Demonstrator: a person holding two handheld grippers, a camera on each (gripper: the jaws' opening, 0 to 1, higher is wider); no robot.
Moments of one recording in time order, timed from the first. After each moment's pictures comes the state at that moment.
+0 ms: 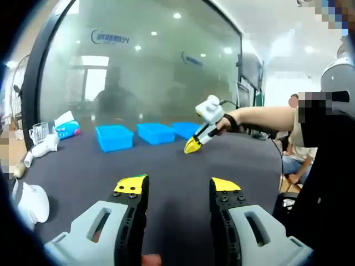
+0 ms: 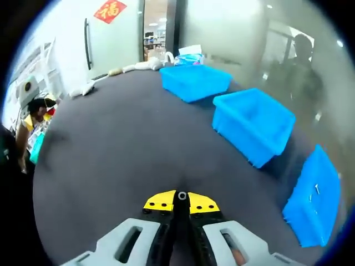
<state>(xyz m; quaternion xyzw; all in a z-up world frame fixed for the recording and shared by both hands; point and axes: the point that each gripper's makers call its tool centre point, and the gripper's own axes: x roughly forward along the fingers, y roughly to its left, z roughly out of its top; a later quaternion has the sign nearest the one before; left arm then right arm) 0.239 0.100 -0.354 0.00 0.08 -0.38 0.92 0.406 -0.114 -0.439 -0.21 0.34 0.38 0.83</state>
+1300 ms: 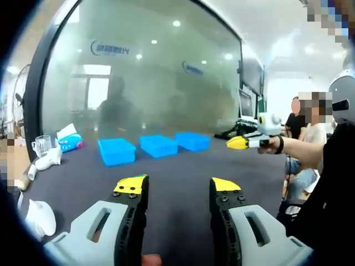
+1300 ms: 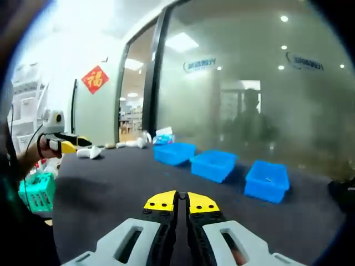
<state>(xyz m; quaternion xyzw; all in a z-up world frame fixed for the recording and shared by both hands) 0.248 0.094 -0.325 0.00 0.05 -0.37 0.93 0.294 -0.173 -0.334 -0.06 0.06 0.27 0.96</state>
